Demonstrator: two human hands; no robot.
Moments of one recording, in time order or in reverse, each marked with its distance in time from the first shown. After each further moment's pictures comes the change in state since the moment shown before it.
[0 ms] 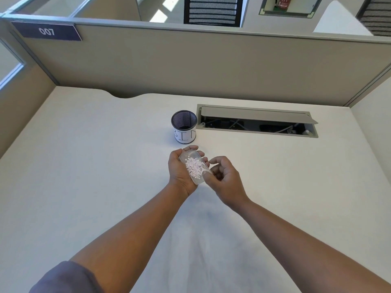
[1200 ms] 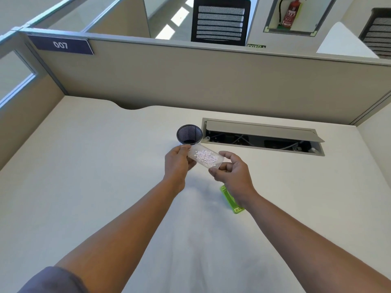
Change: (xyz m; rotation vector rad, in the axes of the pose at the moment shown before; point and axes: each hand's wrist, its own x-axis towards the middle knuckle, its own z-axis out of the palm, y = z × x) left_hand 0.034 0.049 0.012 0.475 0.196 0.256; right_hand 0.061 -0.019 -0.010 0.203 0.053 0.125
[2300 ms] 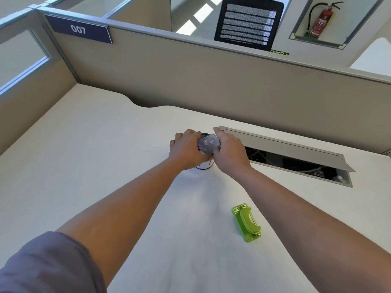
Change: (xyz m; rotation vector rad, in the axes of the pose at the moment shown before) left_hand 0.090 0.041 -0.004 1.325 -0.096 0.501; right_hand 0.113 -0.049 0.061 -1.024 -0.088 -0.324
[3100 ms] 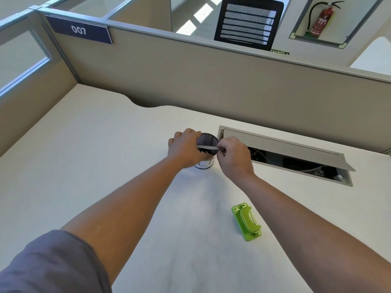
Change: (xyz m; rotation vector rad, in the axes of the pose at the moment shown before) left_hand 0.003 -0.003 -0.003 0.039 -0.021 0.000; right_hand -0.012 0.018 0.005 -0.004 0.217 -0.145
